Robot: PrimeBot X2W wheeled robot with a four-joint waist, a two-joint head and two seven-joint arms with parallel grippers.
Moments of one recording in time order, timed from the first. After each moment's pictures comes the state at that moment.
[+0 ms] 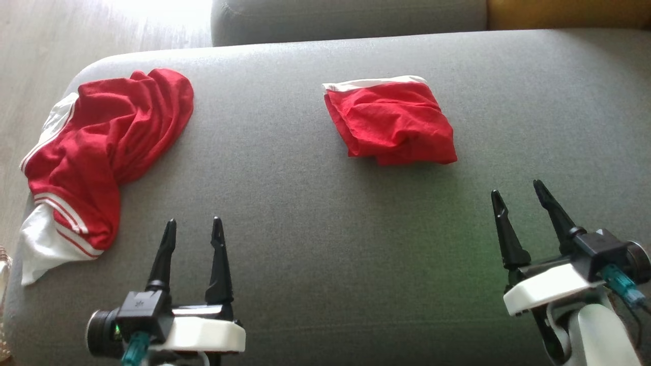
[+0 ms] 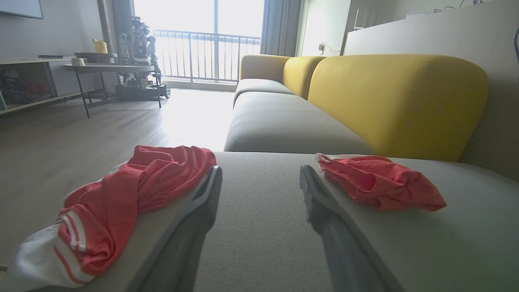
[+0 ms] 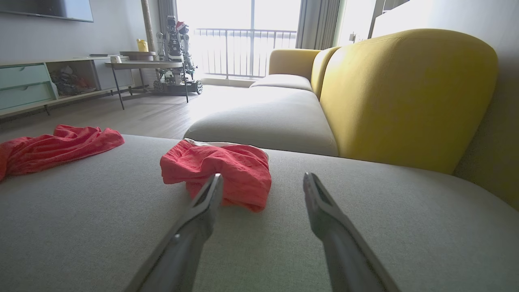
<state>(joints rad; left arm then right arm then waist) 0.12 0.05 -0.25 -0.09 -0.12 0.16 -0.26 -0.08 -0.05 -0.08 0.17 0.00 0.13 -0.25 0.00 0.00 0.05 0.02</state>
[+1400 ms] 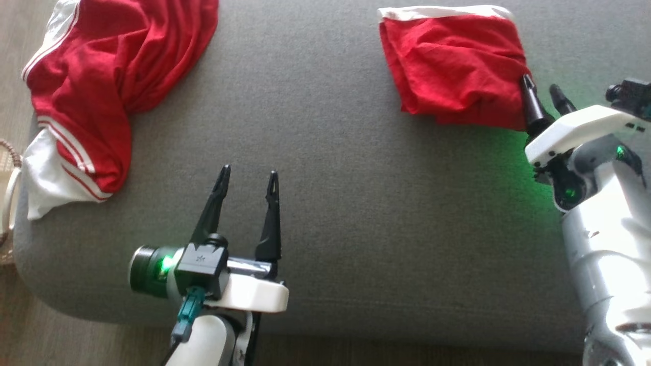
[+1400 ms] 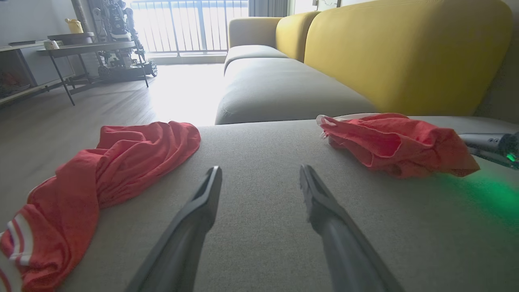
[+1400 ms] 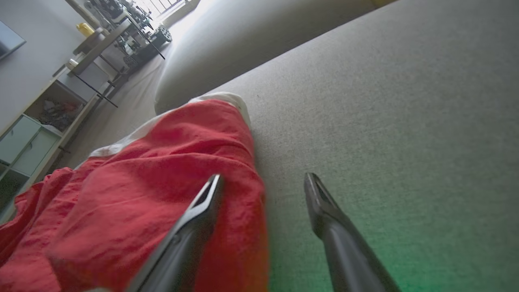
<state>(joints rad) -0.08 0.05 -0.41 -0.03 -0.05 0.20 -0.26 -0.77 -0.12 -0.16 0.94 0.43 0.13 -0.05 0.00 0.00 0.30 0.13</state>
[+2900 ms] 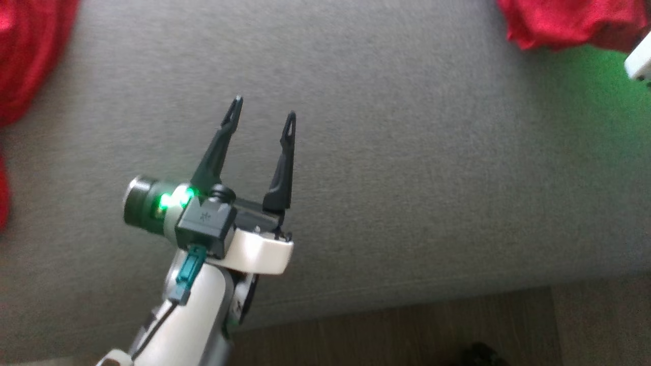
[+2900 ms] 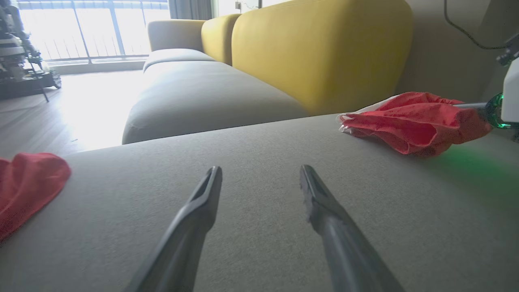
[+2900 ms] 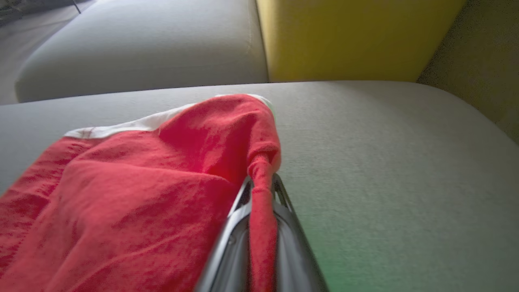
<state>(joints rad) -0.26 0.07 -0.44 -0.05 -0.02 0.14 -0.26 -1.05 -0.42 0.18 1.01 0.46 0.13 -0.08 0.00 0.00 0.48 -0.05</state>
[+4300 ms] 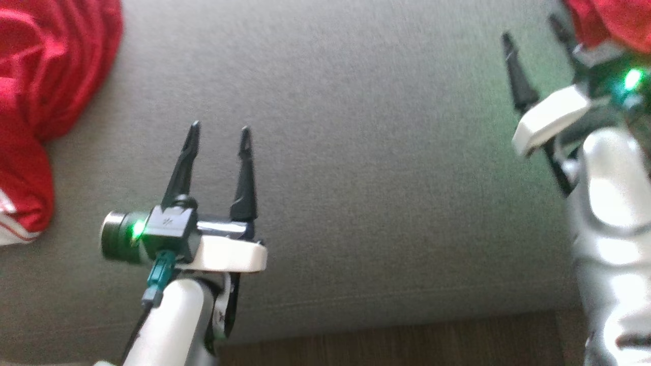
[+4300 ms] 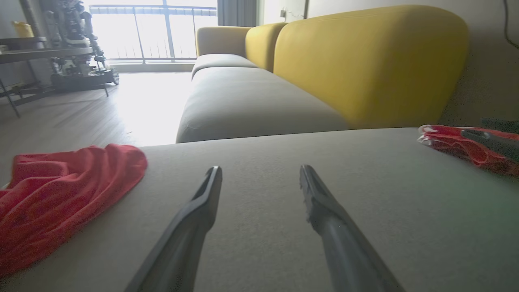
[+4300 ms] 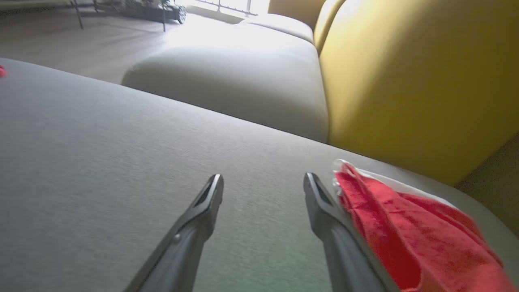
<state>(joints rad) -0.20 0.07 -0.37 -0.01 -0.10 0.20 -0.26 -0.76 -0.14 -0.04 0.69 -0.15 0.13 -0.25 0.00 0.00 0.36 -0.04</state>
